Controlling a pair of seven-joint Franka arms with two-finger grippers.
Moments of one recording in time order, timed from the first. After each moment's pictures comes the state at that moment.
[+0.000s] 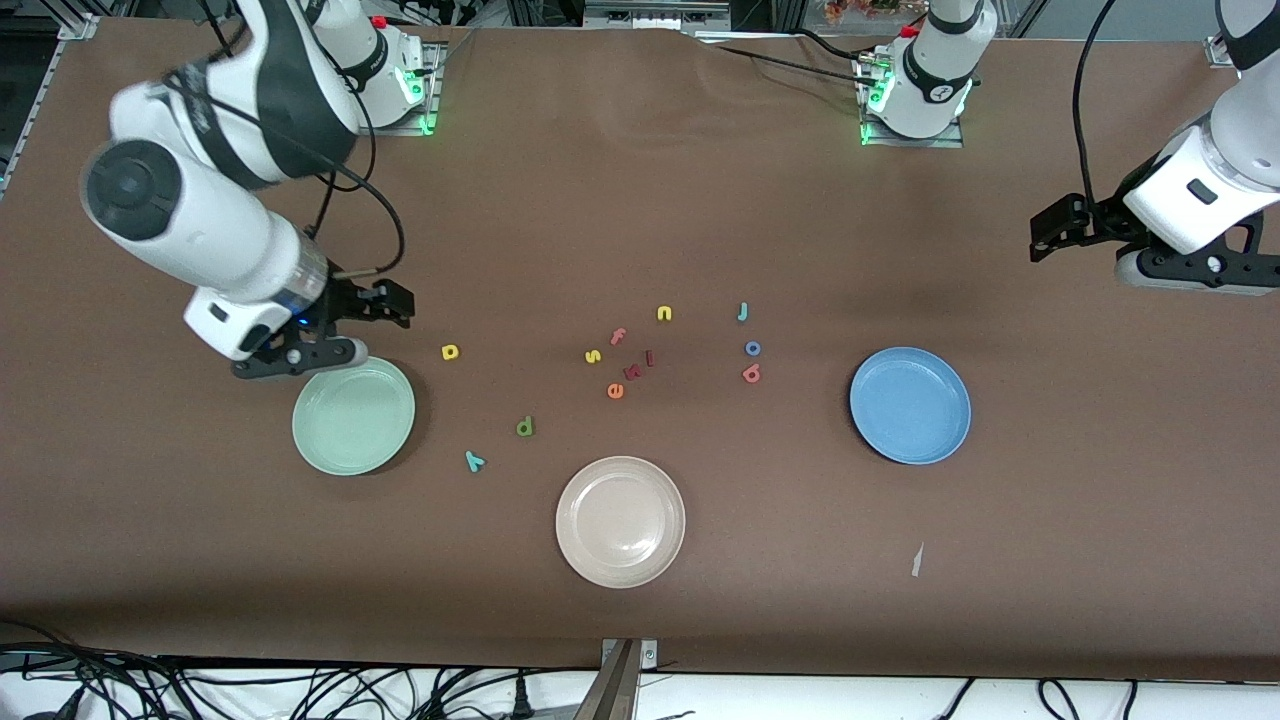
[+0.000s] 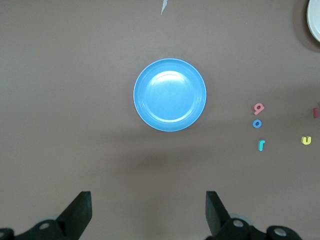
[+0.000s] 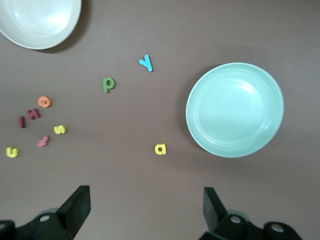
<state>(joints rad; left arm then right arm) -0.04 0.03 -0.05 -1.63 0.00 1.57 -0.02 0.30 0.27 0.01 -1.66 0.06 1.87 0.12</state>
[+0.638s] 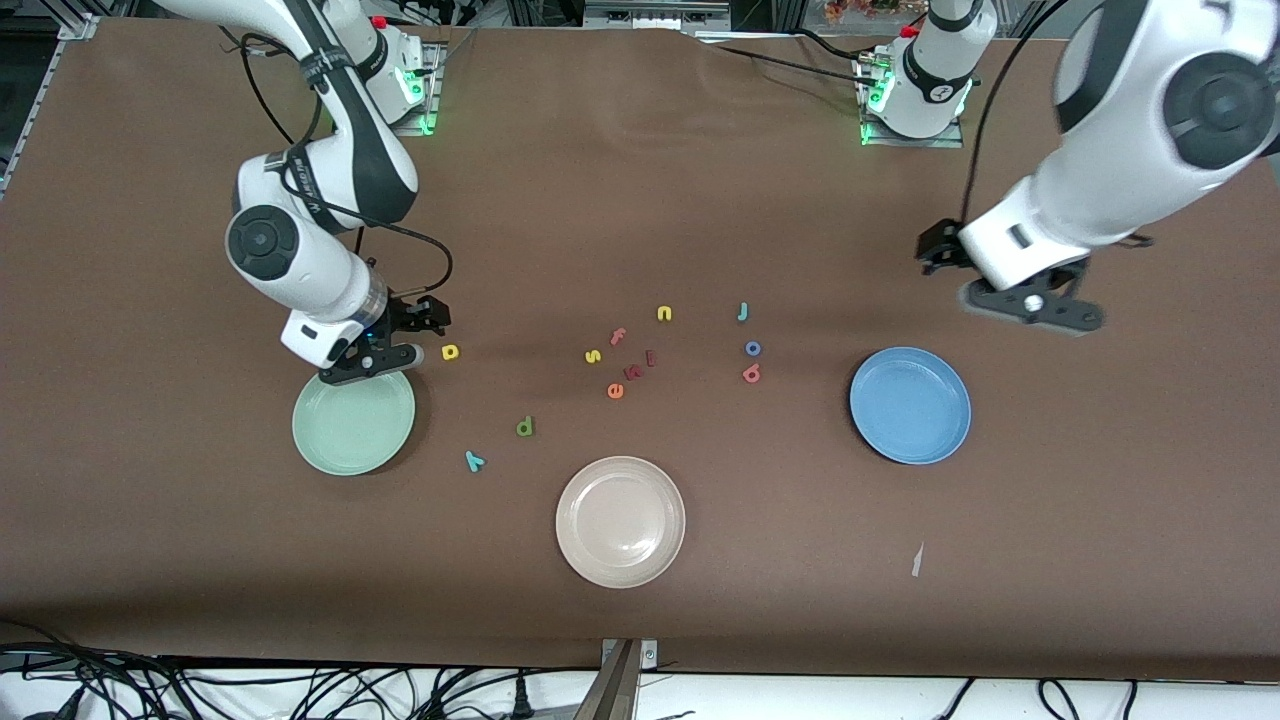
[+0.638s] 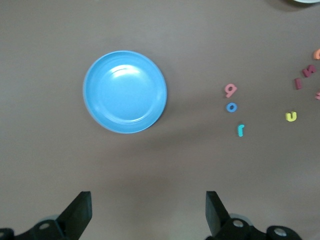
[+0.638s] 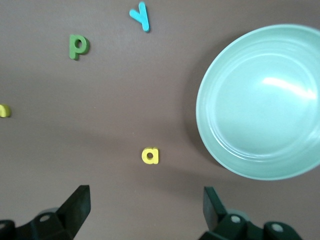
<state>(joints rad) -0.23 0.18 -0.06 -1.58 0.00 1.59 -0.03 0.30 0.28 0.03 -2.04 0.06 2.29 0.02</state>
